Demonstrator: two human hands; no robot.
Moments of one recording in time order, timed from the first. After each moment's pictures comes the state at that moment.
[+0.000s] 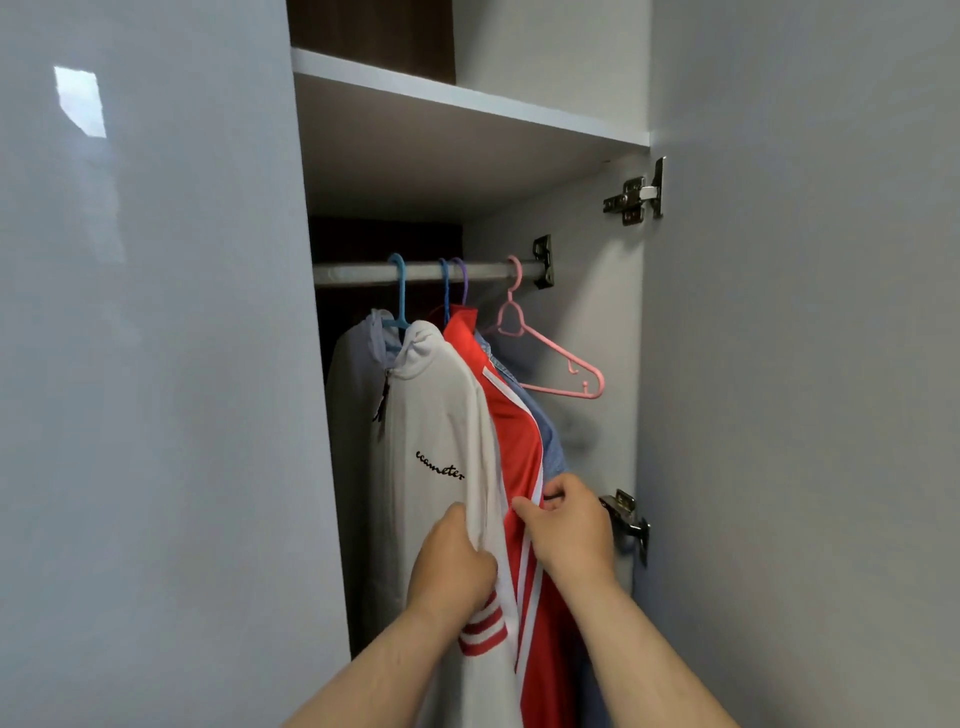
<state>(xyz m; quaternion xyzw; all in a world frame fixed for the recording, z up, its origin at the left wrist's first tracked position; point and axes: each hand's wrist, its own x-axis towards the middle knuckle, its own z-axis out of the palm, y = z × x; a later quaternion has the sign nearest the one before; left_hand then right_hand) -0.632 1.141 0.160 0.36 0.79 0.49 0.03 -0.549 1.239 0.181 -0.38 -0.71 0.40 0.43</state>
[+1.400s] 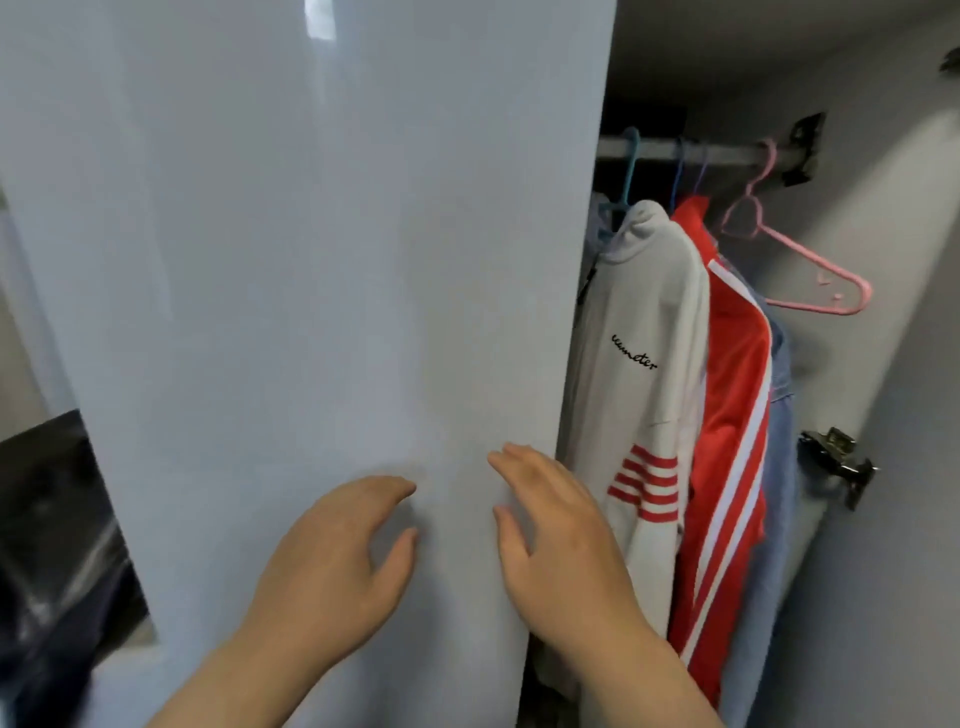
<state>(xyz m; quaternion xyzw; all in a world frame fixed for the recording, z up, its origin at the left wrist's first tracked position) -0.600 0.839 0.125 0.29 0.88 0.30 -0.21 -0.537 1.031 0.124 0.03 -0.89 0.23 0.39</state>
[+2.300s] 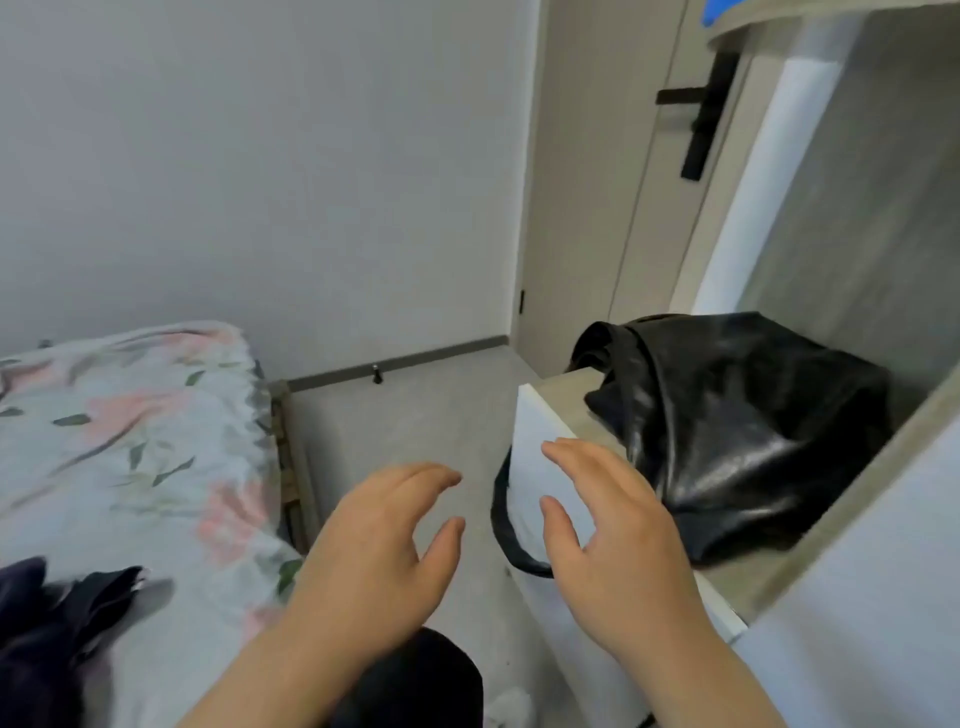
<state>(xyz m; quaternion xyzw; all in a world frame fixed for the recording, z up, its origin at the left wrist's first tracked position) -0.503 0.539 0.062 -0.25 0.91 0.17 -0.28 -0.654 0.671 0.060 0.48 -0.78 0.40 0.08</state>
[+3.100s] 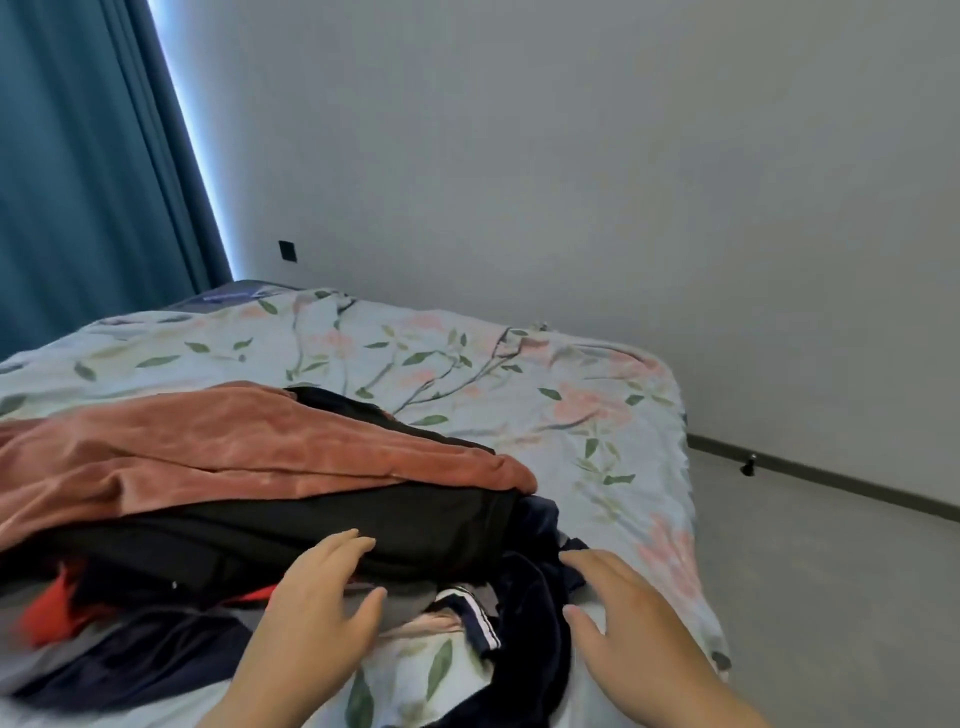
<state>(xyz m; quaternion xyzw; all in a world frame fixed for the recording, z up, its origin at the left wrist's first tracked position) -0.063 0.451 -0.031 -0.71 0.63 0.13 -0.27 -0.365 0.419 -0.015 0.77 -0.57 0.17 -0.23</state>
